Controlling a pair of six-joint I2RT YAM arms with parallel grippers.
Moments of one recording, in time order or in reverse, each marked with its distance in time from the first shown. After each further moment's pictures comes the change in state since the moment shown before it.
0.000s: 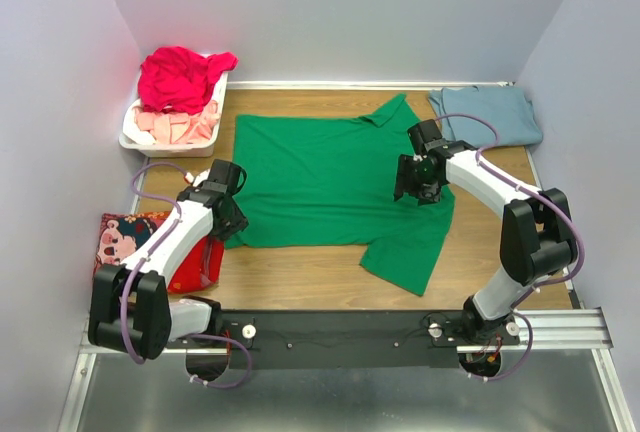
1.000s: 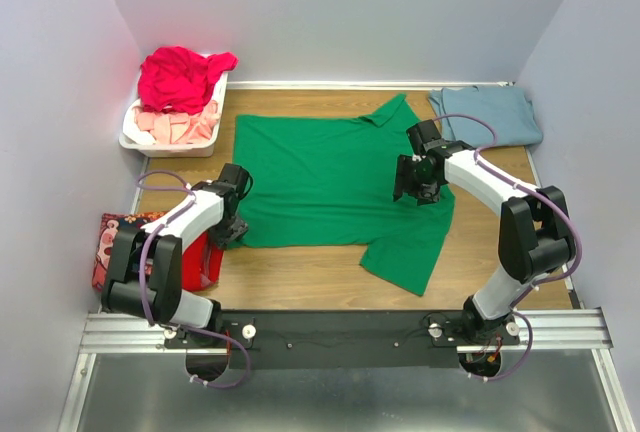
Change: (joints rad) left arm -0.003 0.172 -0.011 -0.021 -0.106 -0.155; right arm 0.000 0.016 0.000 0.017 -0.006 -0.014
